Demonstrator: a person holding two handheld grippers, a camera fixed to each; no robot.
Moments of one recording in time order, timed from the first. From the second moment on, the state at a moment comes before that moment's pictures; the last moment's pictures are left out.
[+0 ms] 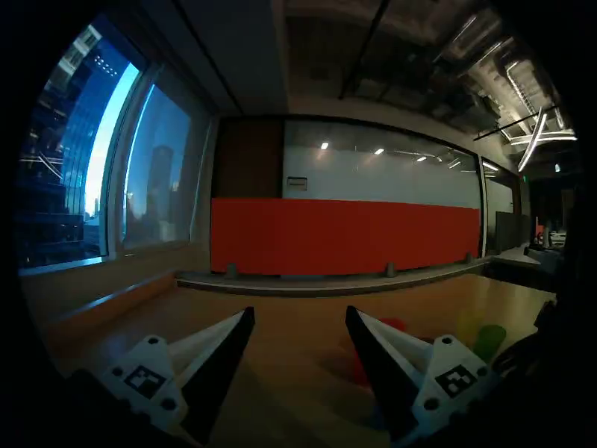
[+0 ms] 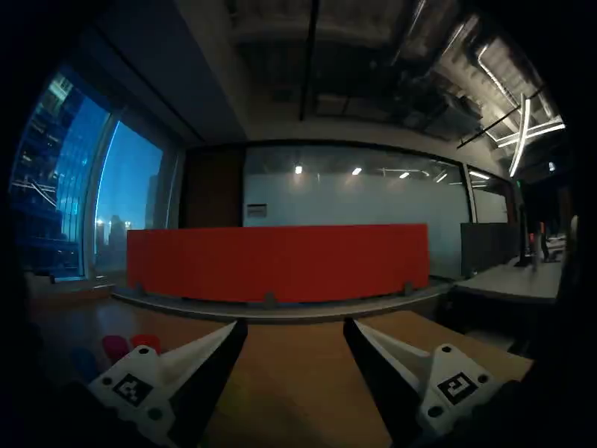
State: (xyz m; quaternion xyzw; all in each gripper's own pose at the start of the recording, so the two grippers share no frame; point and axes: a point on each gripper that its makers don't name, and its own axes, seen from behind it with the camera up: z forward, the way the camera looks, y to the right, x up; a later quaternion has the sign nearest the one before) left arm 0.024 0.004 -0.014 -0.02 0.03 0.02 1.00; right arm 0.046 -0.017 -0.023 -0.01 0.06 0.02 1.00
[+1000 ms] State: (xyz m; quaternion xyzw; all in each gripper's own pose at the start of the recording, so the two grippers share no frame) left arm -0.008 -0.005 -0.008 0.02 0.03 0.04 1.00; right arm 0.037 -0.026 -0.016 -0.02 0.02 0.04 1.00
